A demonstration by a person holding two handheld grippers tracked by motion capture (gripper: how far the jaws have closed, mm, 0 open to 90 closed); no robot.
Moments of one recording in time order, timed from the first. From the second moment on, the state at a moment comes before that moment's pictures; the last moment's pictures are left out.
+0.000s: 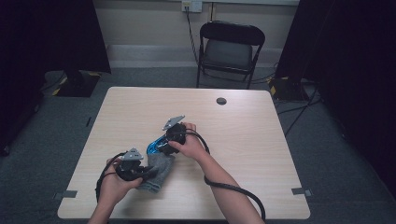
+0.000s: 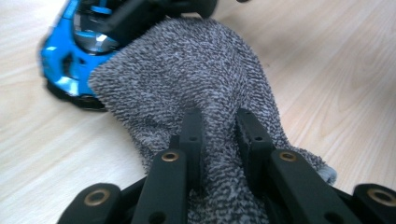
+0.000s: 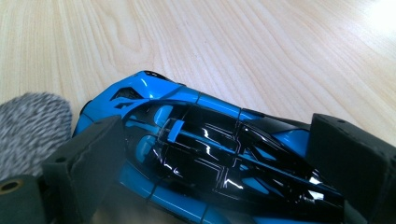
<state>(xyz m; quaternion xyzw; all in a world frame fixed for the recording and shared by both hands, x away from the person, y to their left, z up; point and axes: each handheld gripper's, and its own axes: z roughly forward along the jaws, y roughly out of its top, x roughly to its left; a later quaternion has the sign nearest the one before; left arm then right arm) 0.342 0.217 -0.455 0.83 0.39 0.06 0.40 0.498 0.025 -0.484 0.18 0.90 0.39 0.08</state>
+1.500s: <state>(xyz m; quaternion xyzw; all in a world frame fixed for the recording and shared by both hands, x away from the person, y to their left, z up) 0.368 0.267 -0.478 0.77 0.51 0.15 0.35 0.498 0.025 -0.485 0.18 0.90 0.39 0.08</state>
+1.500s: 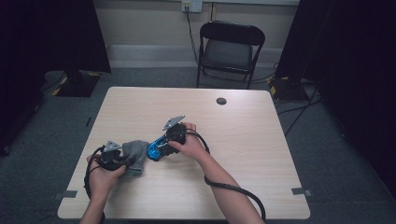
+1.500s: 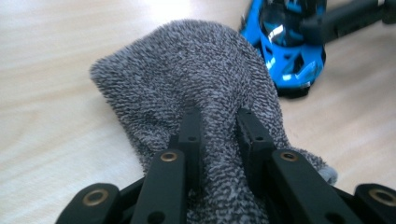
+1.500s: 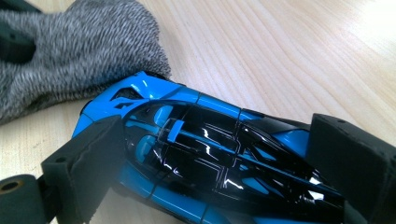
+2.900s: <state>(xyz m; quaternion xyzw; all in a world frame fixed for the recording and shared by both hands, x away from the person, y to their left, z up) 0.343 0.206 -0.475 0.82 0.43 0.05 0.37 0.498 0.025 -0.485 0.17 0.90 0.39 0.08</state>
